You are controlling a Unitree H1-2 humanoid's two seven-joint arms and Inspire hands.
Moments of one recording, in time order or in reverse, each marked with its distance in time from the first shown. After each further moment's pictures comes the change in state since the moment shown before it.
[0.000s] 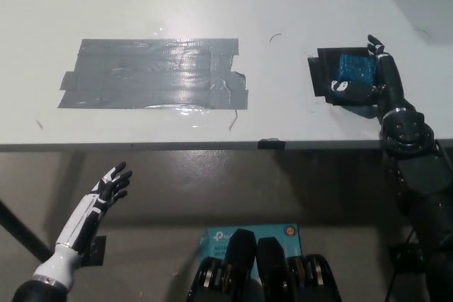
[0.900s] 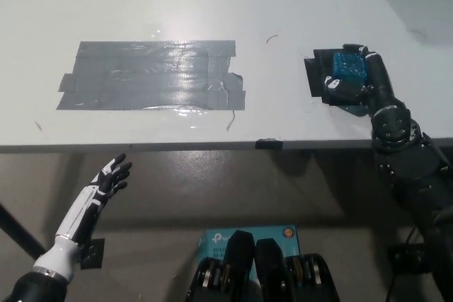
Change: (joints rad) left_arm -0.024 0.000 0.005 0.000 0.000 0.000 0.000; right_arm -0.097 -0.013 0.151 0.282 -0.036 -0.093 -0.070
